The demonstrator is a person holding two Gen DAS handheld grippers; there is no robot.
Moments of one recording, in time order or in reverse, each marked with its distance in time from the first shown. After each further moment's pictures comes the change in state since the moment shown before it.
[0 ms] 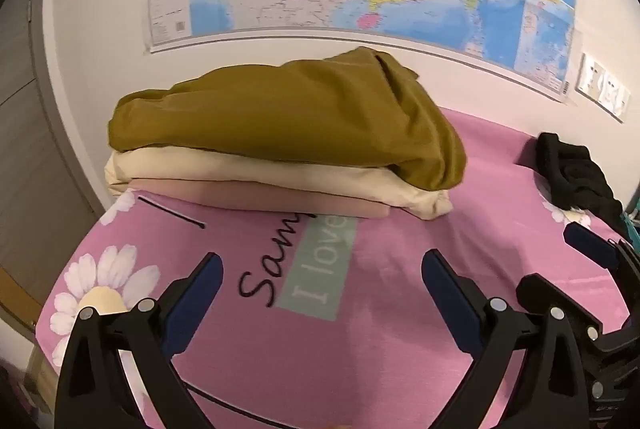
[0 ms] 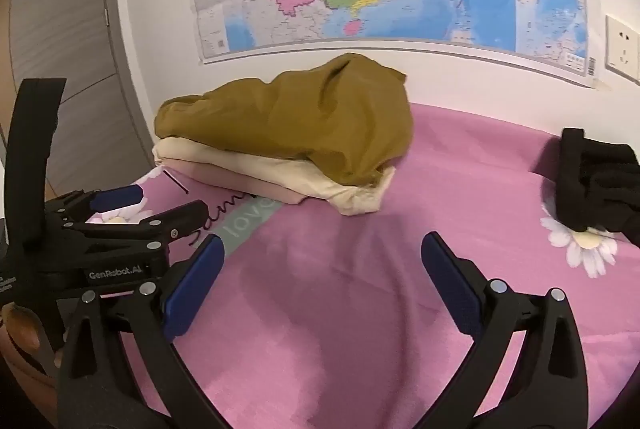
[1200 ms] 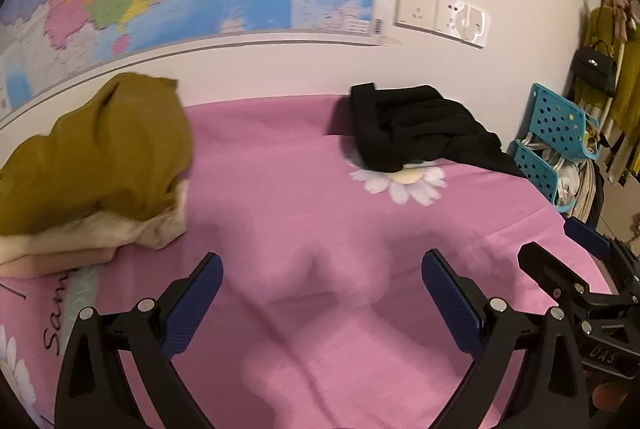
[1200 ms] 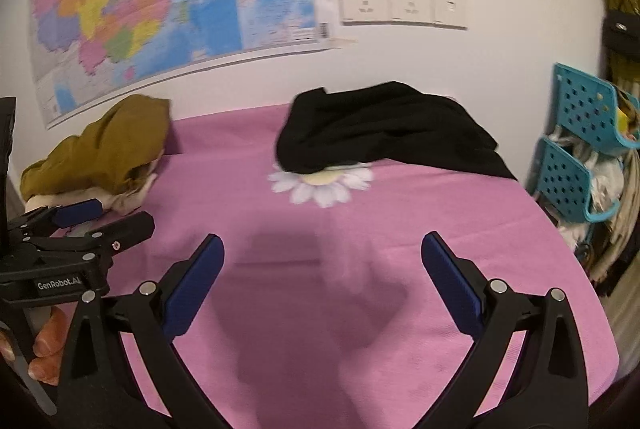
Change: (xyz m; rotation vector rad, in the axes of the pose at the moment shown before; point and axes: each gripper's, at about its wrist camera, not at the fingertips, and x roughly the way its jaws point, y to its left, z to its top) left arm 0.004 -0.199 -0.007 0.296 0.022 -0.404; right arm -0.132 -0.154 -0.063 0.308 -0.060 -0.533
